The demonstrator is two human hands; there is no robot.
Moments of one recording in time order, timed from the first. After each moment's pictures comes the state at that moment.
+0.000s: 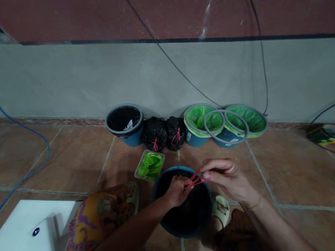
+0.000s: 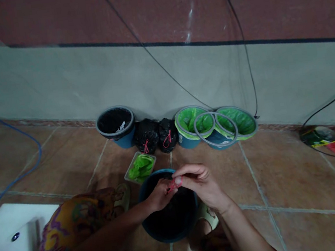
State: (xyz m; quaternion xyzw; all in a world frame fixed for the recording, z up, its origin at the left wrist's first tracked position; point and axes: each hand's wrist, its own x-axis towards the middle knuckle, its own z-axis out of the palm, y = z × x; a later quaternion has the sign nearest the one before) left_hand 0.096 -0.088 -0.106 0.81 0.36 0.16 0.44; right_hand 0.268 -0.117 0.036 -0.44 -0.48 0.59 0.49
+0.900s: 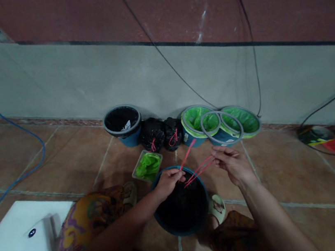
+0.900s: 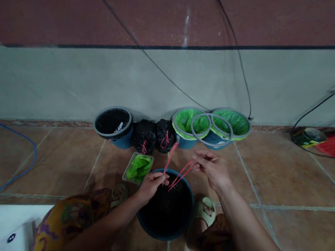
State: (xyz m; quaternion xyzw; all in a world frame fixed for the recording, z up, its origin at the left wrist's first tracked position) left_hand 0.088 -0.074 -0.073 0.52 0.45 0.29 0.67; right_hand 0.309 -0.092 0.018 -0.63 -0.23 0.48 0.57
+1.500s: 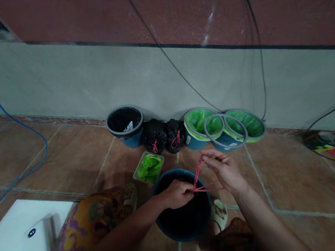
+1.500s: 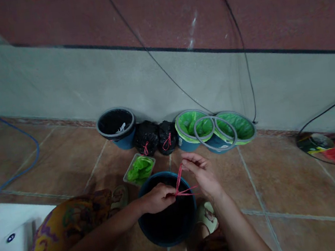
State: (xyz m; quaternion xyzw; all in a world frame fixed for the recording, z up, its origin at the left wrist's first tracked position) left_hand 0.088 -0.077 -0.050 0.83 0.26 0.12 0.48; right_hand 0.276 -0.084 0.017 -0.55 -0.33 0.53 0.55
